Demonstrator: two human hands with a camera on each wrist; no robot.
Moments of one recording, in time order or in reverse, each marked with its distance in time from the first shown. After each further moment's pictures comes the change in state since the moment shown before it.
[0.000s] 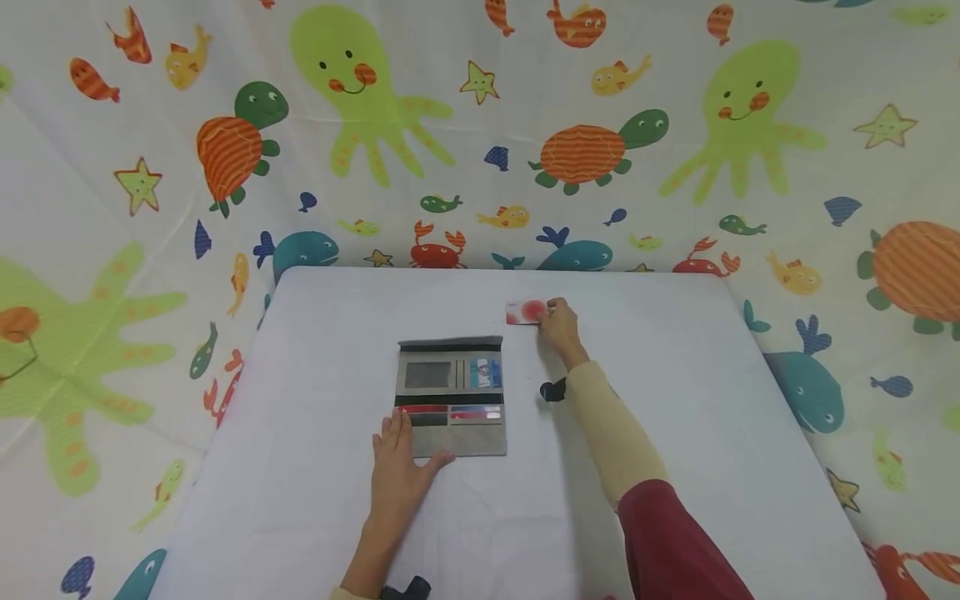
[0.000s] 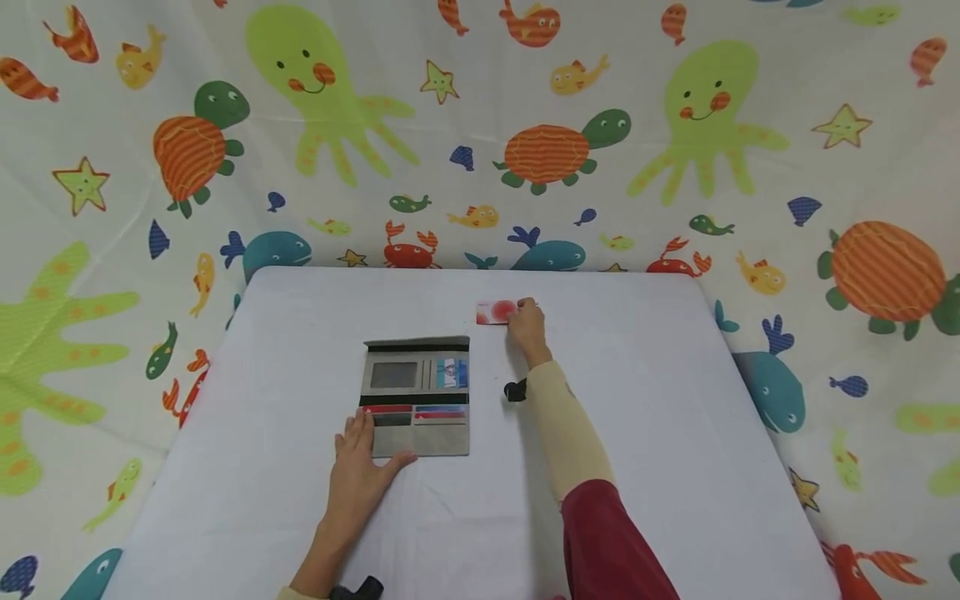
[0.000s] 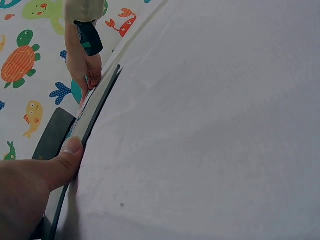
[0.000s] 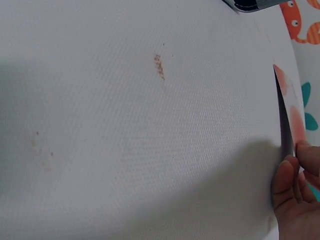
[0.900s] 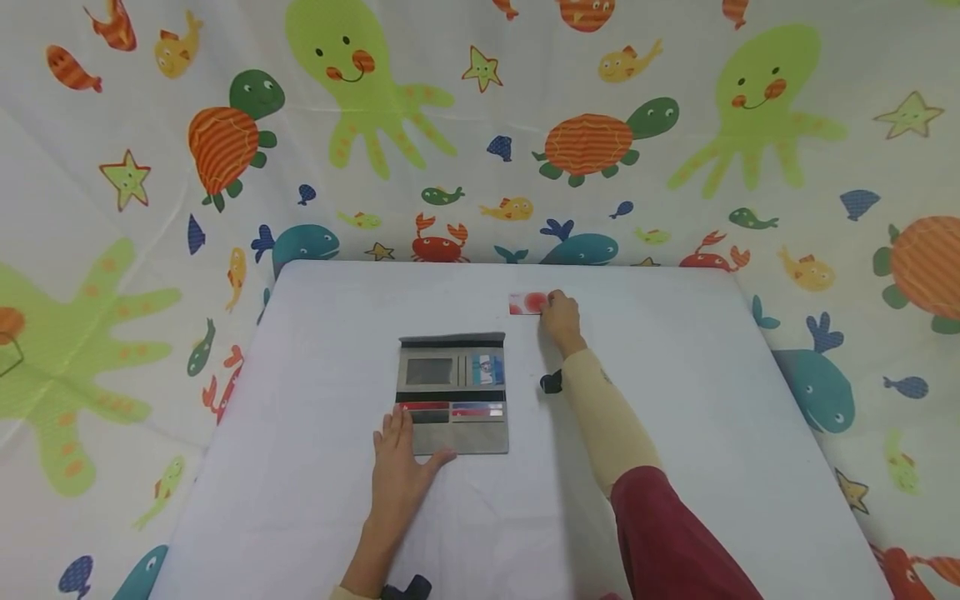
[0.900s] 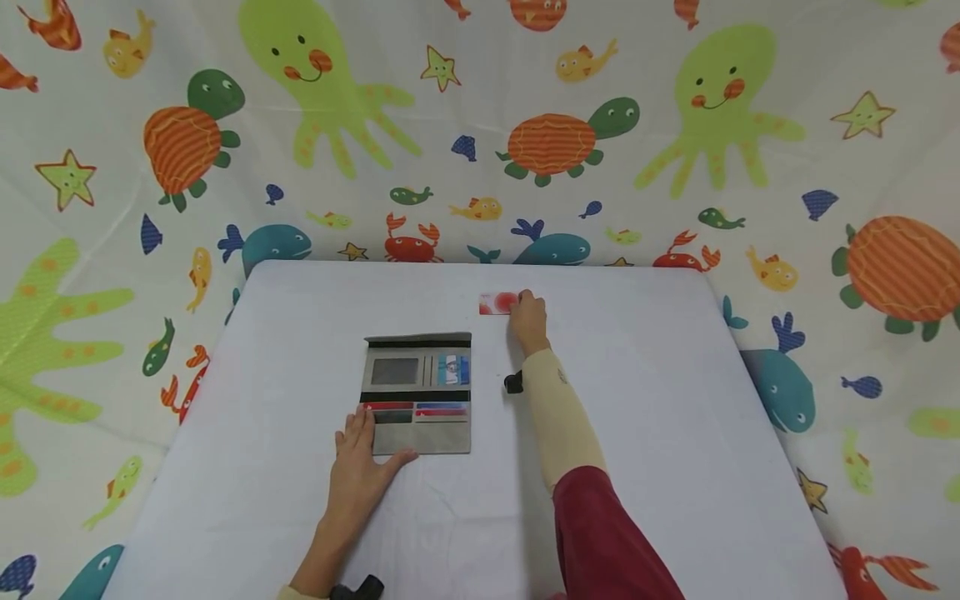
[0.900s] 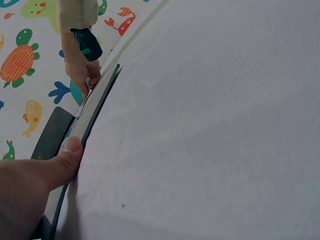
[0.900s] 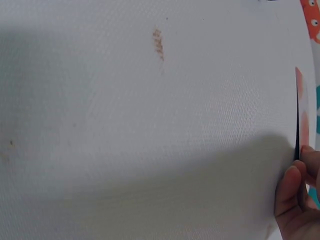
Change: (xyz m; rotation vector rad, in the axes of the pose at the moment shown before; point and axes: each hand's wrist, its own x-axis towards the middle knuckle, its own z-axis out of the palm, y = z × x) left_hand 0.002 0.001 0.002 0.005 -0.014 -0.024; right_hand 0.014 -0.002 0.005 -0.169 0.004 -0.034
